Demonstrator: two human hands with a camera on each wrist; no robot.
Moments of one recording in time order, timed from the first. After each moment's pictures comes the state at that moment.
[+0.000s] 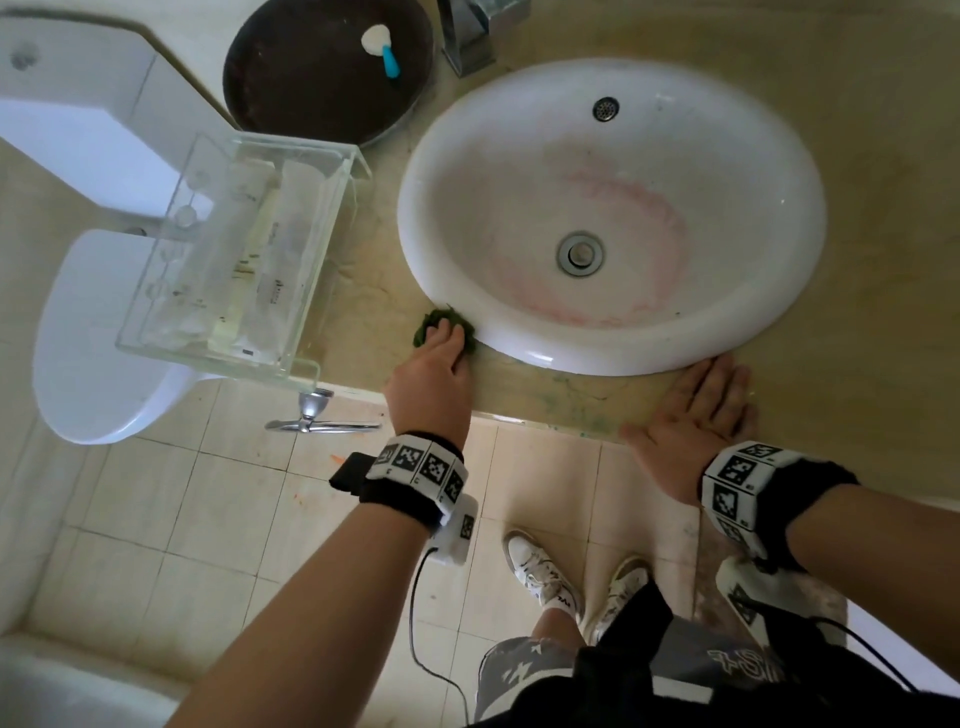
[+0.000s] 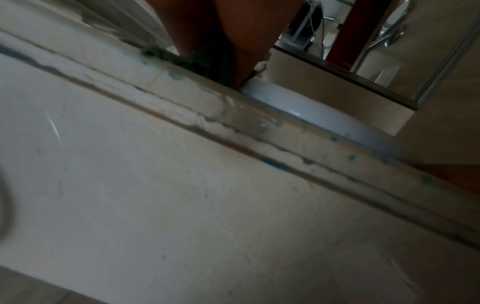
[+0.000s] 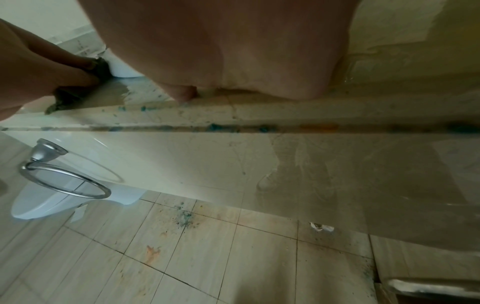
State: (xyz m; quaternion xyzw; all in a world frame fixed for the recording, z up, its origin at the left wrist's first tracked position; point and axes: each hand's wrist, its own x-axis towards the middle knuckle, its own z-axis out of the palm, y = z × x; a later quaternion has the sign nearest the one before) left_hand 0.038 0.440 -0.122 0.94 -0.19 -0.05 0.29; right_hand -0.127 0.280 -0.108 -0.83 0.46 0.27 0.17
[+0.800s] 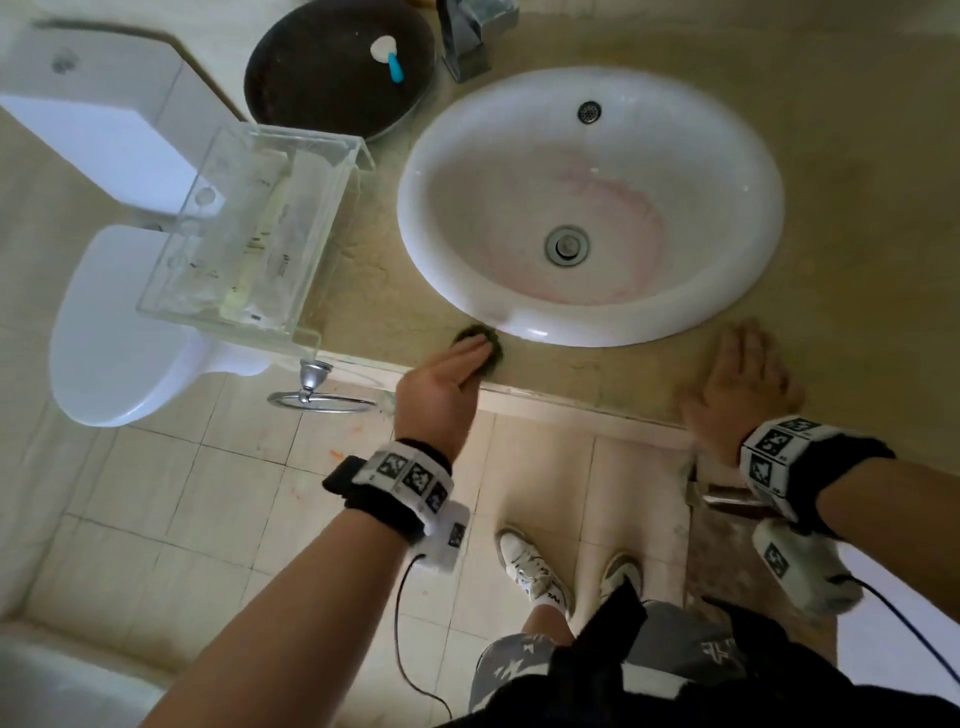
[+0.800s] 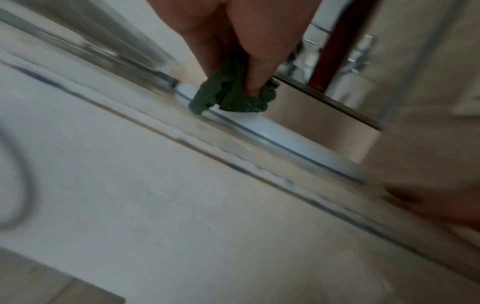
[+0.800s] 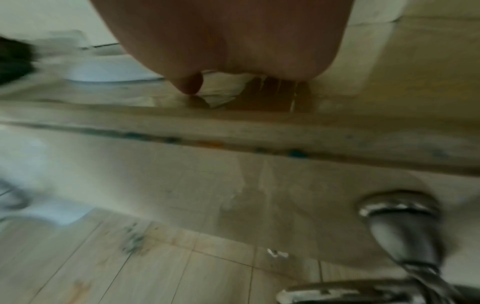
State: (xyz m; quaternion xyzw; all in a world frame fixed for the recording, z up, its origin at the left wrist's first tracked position) left_hand -0.015 0.459 -0.105 0.89 -0.27 -0.06 0.37; right_hand -0.180 0.226 -0.104 -0.86 0.44 0.20 0.16
